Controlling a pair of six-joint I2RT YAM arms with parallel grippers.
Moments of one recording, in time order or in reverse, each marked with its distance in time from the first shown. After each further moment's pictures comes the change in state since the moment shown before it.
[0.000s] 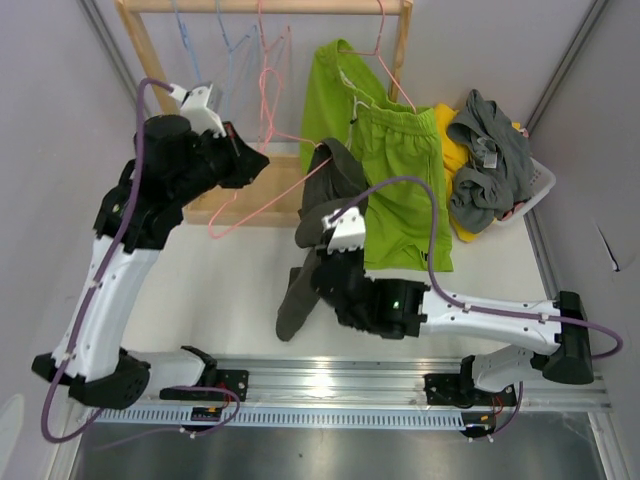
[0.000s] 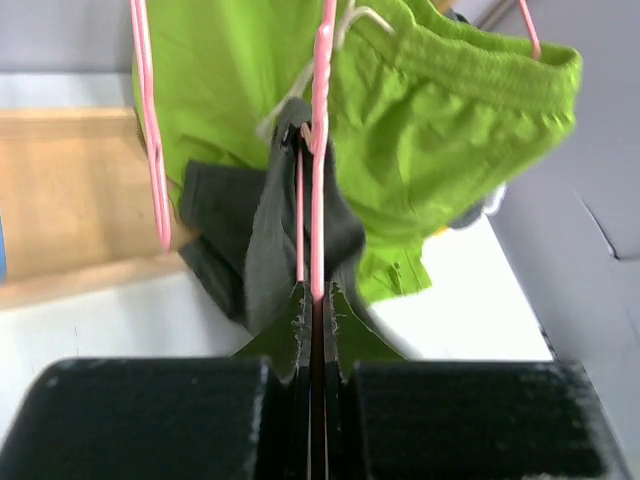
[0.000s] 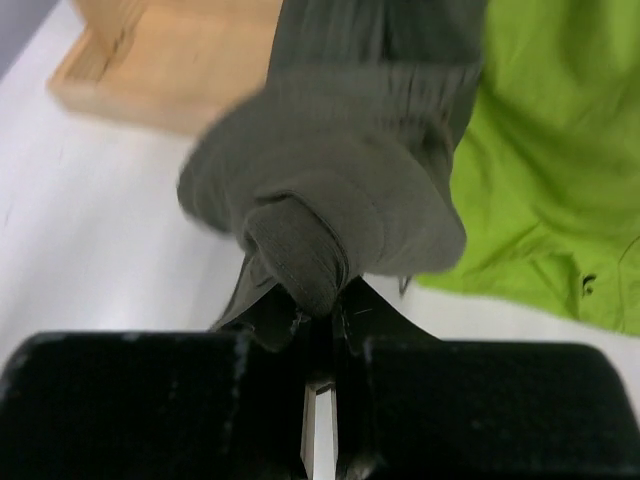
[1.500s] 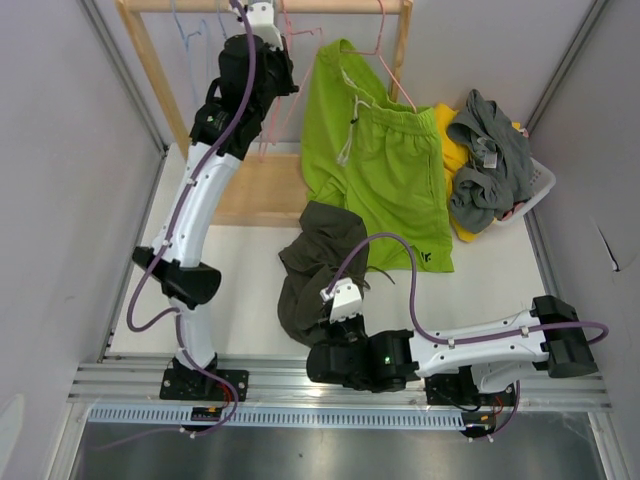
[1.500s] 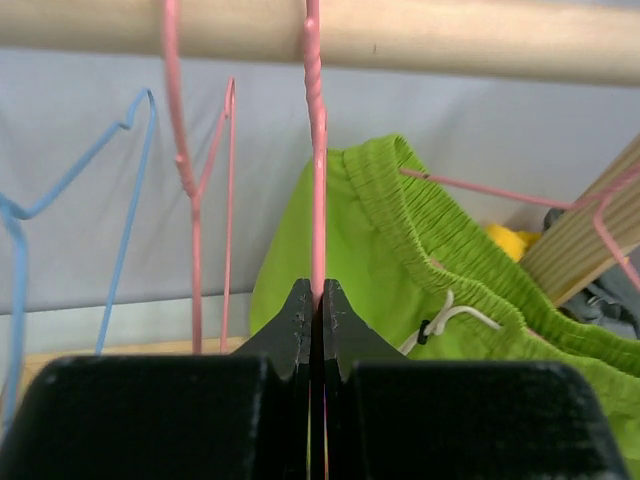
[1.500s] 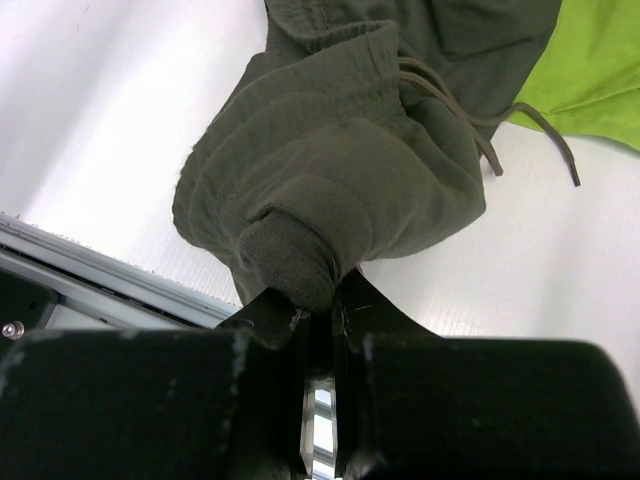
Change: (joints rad) left arm -0.023 0.647 0.697 0.213 -0.338 0.252; right arm 0.229 0.000 -0.211 -0.292 -0.072 0.495
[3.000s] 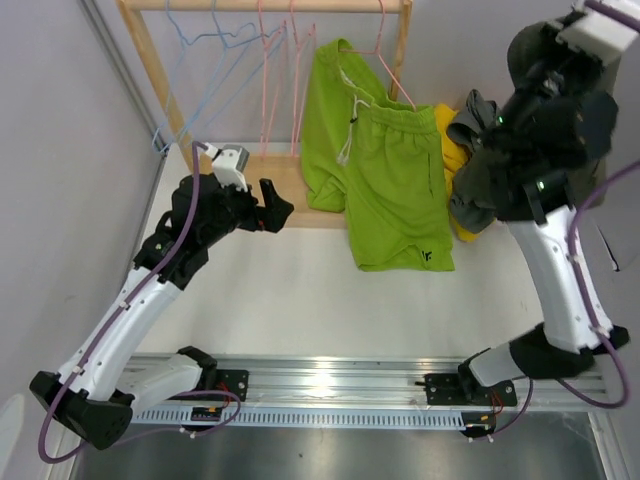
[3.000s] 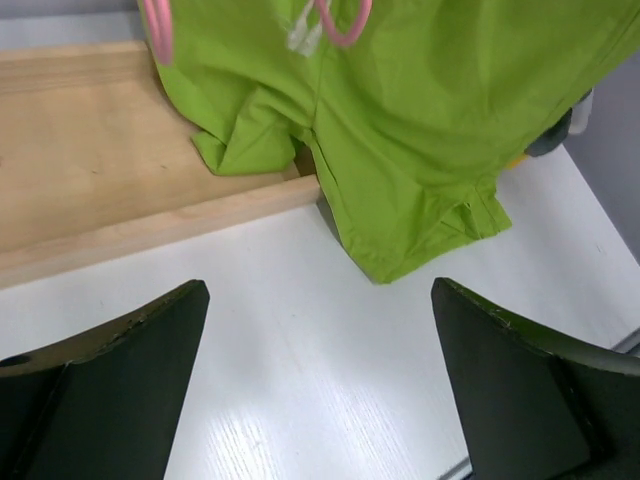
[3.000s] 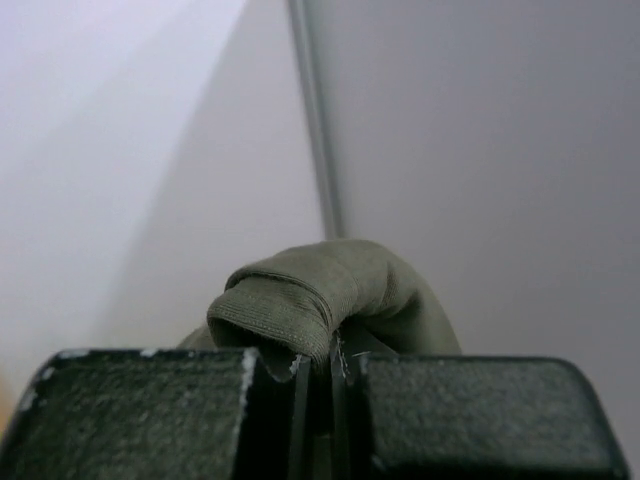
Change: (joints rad) left arm 0.016 -0.900 -1.328 0.142 0.338 -0.119; right arm -1.050 0.018 1.044 0.845 -0.010 -1.587
